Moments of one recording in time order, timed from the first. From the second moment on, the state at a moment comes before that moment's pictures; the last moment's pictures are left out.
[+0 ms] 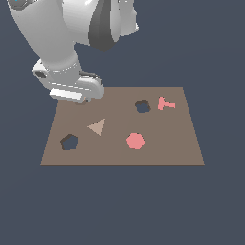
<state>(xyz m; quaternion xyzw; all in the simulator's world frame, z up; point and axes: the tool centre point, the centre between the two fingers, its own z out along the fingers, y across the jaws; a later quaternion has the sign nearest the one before) -0.088 -0.161 0.031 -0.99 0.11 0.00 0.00</state>
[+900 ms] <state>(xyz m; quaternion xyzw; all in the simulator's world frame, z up) -0.086 -0.170 0.031 -1.00 0.05 0.00 0.00</state>
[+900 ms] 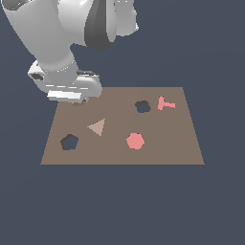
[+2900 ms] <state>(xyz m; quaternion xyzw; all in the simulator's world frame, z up) 0.017 -0.232 0.037 -0.79 -0.62 0.00 0.00</state>
